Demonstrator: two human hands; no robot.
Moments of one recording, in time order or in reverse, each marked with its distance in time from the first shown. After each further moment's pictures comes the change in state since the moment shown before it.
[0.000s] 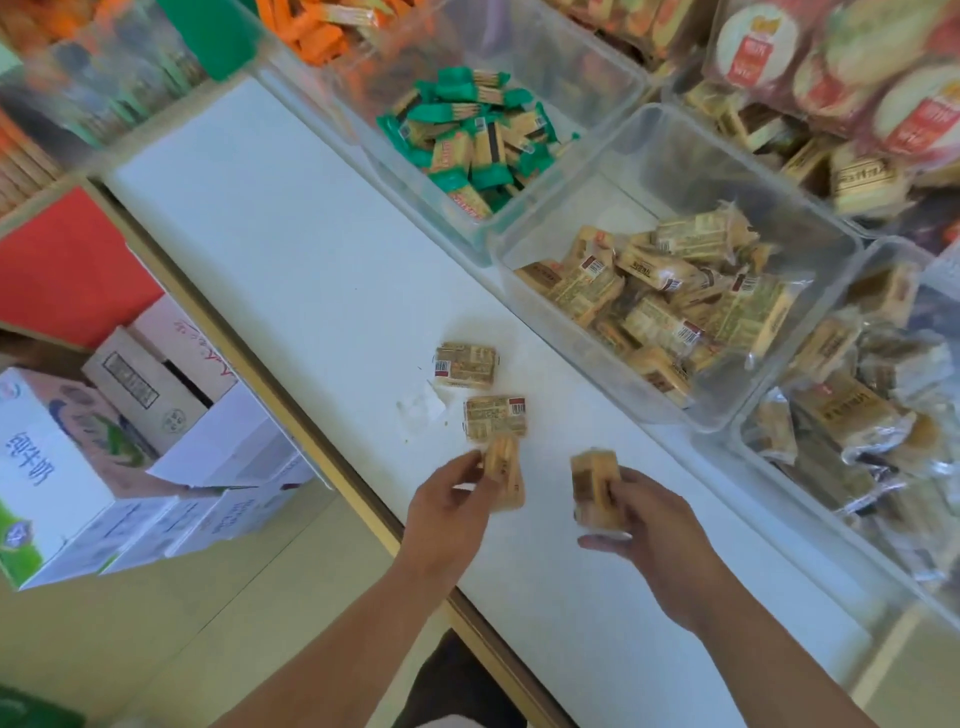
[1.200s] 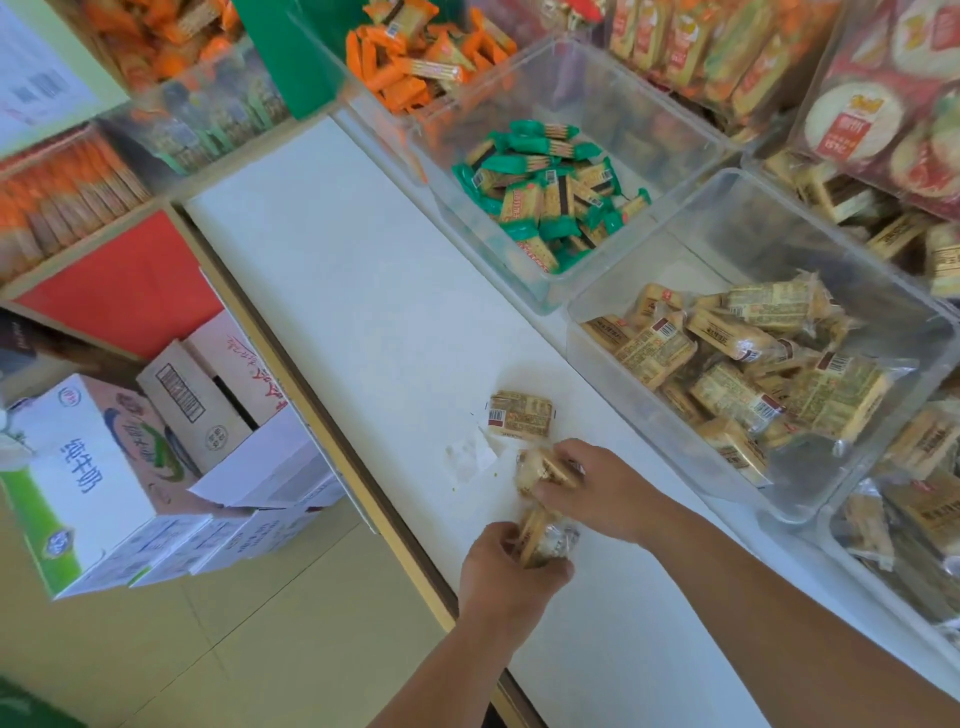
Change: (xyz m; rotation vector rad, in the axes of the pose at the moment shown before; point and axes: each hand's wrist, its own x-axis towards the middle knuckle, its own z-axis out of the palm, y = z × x) left_hand 0.016 -0.009 0.009 0.171 0.082 -0.201; right_hand 0.089 -0.066 0.099 -1.024 -0.253 -0.227
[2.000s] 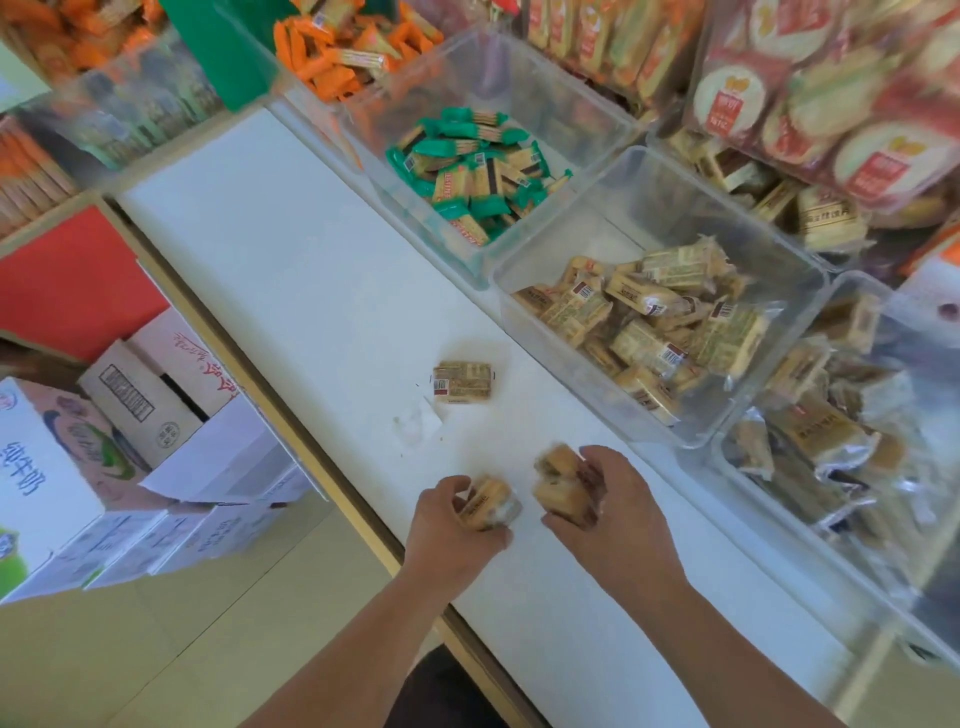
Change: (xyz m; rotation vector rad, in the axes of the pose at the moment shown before) left_hand -0.012 -0.004 -0.004 0.099 -0.038 0.184; right_hand -0.111 0.063 0.025 -0.040 0.501 -0.002
